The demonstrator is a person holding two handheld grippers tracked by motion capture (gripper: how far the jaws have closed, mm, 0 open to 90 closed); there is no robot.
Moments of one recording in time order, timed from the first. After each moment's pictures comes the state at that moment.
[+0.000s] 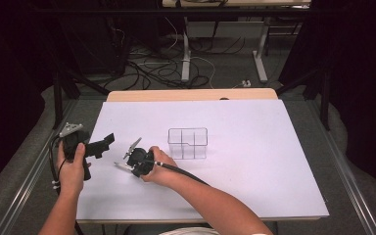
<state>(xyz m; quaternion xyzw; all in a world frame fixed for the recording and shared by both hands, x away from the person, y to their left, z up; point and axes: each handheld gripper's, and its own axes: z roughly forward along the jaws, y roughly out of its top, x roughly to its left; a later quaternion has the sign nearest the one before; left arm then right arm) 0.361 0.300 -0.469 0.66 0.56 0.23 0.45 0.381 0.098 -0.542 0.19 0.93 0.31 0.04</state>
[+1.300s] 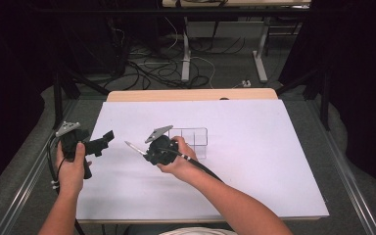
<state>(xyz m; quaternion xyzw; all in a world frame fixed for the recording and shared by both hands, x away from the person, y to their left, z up) 0.358 0.299 -0.460 0.64 0.56 0.23 0.48 0.378 0.024 -0.487 0.24 0.88 0.41 0.07</state>
